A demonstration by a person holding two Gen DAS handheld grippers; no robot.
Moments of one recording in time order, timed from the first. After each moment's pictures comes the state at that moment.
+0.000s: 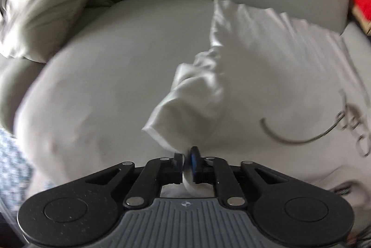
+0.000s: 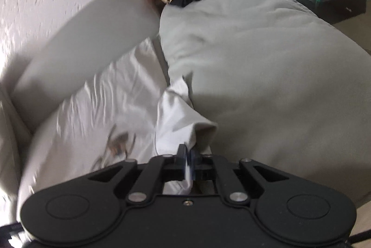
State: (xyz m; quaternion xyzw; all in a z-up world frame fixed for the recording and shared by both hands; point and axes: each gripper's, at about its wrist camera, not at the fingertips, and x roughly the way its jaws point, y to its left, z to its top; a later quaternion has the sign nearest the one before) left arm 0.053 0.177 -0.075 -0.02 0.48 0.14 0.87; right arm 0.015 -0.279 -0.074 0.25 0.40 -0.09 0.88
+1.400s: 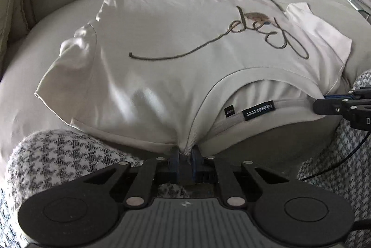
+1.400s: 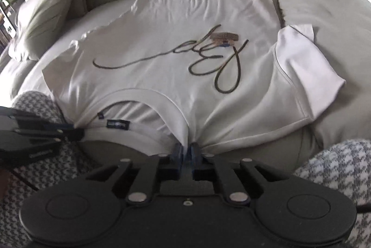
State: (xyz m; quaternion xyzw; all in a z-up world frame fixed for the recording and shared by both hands) left arm -0.008 0.080 -0.105 0.08 0.51 -0.08 0.86; right arm -0.015 -0.142 -0.107 0.06 0.49 0.12 0.86
